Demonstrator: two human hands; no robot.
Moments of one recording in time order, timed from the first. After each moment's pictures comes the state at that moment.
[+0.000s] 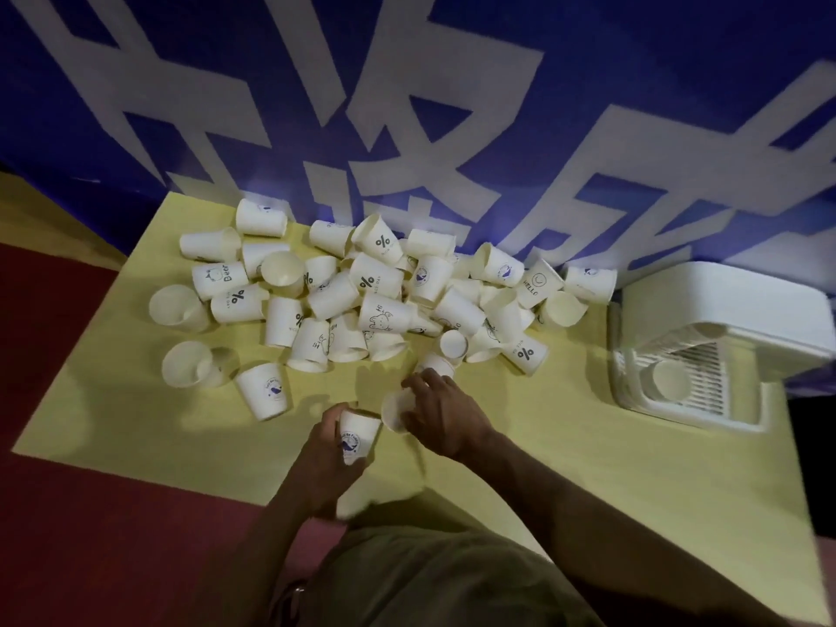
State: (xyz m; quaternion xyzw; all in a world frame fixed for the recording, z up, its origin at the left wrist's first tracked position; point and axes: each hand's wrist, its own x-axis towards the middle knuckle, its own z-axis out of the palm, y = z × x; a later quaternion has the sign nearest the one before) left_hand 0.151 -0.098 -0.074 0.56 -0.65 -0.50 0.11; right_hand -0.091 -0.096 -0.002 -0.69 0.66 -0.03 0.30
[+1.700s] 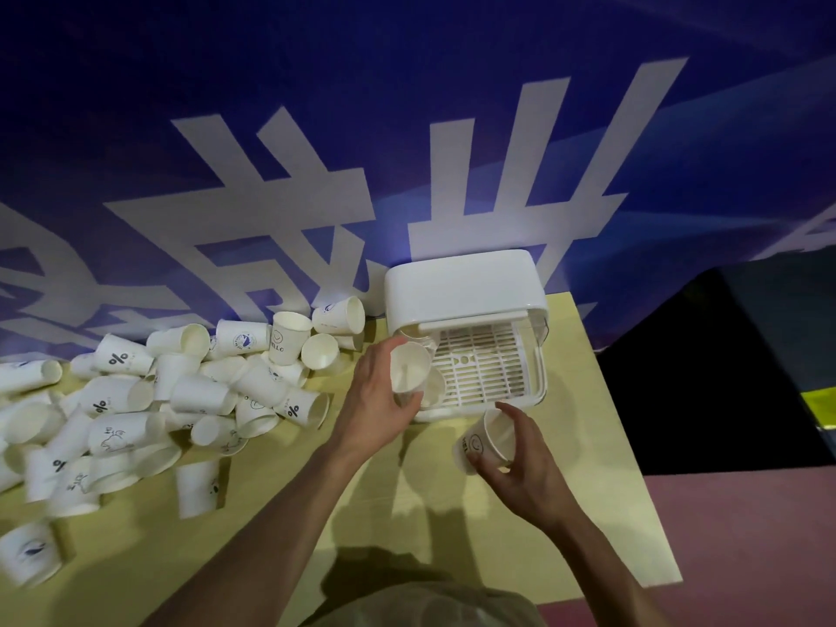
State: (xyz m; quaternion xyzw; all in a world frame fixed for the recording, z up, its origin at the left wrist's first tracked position) left_hand -0.357 -0.041 0.055 0.37 -0.84 -0.35 0.16; right_hand -0.501 0.166 0.017 -0.36 0.80 -0.37 0.29
